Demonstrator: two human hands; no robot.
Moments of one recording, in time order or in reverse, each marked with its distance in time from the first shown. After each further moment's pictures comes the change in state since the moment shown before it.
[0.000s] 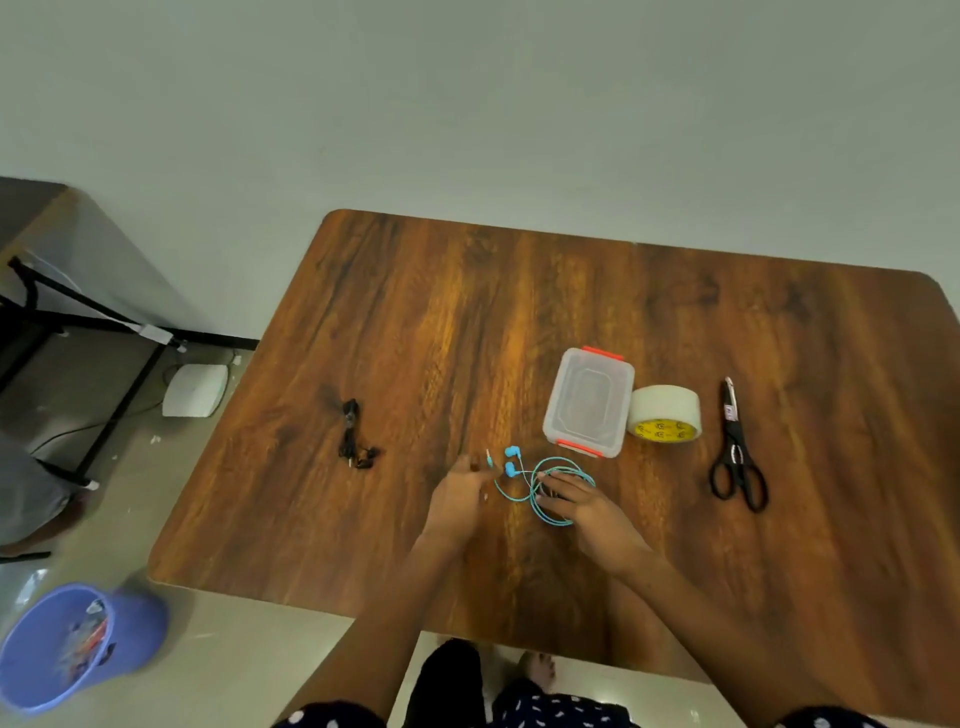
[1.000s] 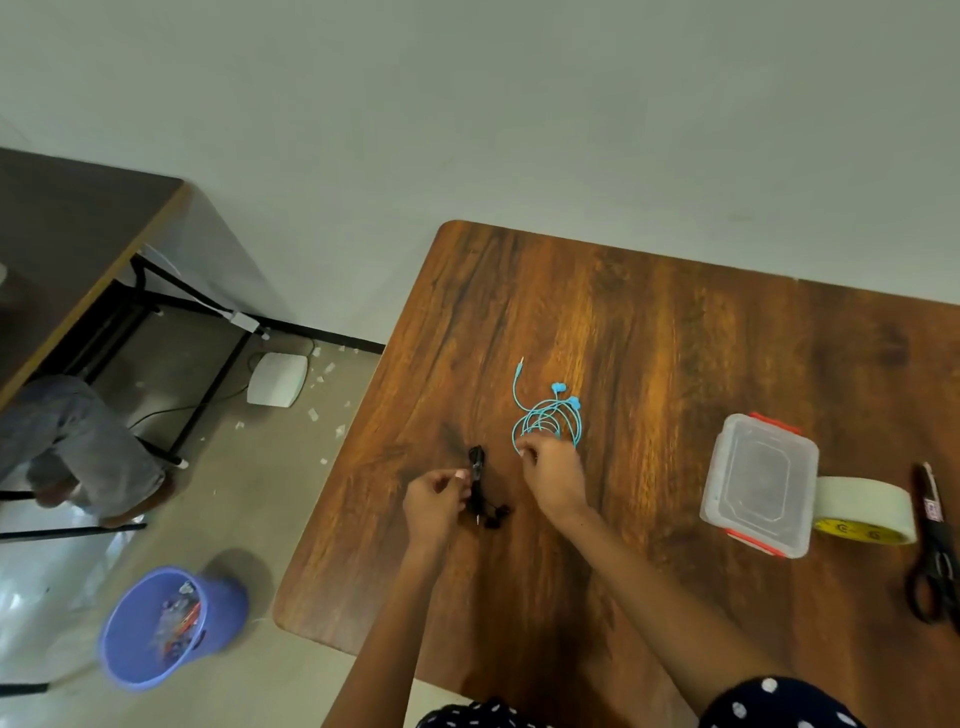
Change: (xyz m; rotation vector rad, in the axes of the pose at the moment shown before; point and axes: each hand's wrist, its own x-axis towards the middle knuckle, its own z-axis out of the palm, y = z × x) left_hand 0.029 -0.144 -0.126 -0.897 0.424 -0.628; right_hand 0.248 -0.157 0.008 0.331 0.233 0.377
